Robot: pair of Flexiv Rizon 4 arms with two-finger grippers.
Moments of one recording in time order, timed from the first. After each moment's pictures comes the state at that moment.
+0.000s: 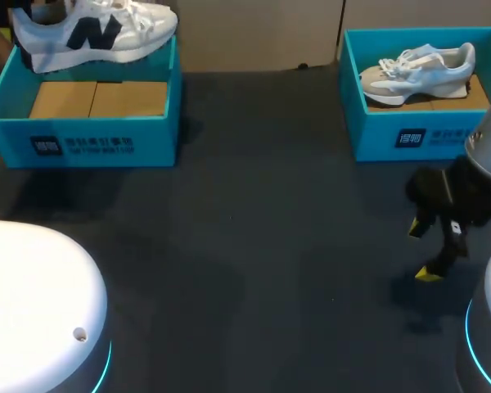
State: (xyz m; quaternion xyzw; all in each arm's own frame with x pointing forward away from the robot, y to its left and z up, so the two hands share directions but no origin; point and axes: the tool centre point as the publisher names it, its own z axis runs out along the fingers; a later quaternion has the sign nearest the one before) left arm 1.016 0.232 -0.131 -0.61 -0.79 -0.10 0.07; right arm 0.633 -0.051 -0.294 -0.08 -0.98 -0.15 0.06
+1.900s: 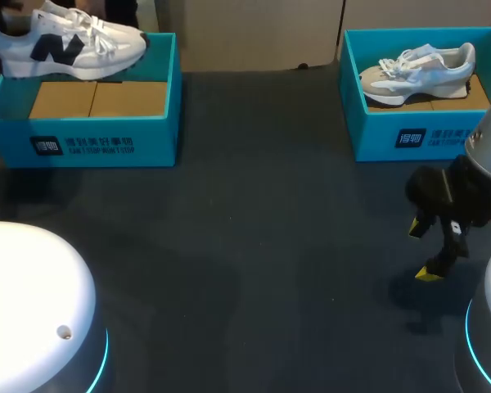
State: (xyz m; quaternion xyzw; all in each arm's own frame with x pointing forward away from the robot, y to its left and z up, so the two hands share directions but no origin) left arm 1.071 0.305 -0.179 -0.71 -0.69 -0.10 0.04; right arm 0.633 -0.051 -0.294 -0.08 -0.98 -0.15 0.06
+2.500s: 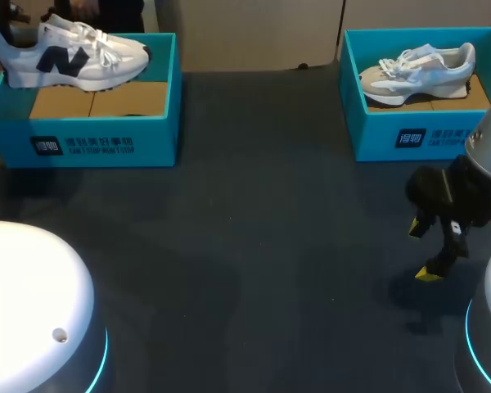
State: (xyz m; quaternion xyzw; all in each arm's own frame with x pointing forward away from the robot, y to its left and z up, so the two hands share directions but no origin) left arm 1.079 0.307 -0.212 -0.70 -0.70 -0.10 0.06; right arm 0.633 -0.051 -0.294 -0.08 -0.98 -0.15 0.06
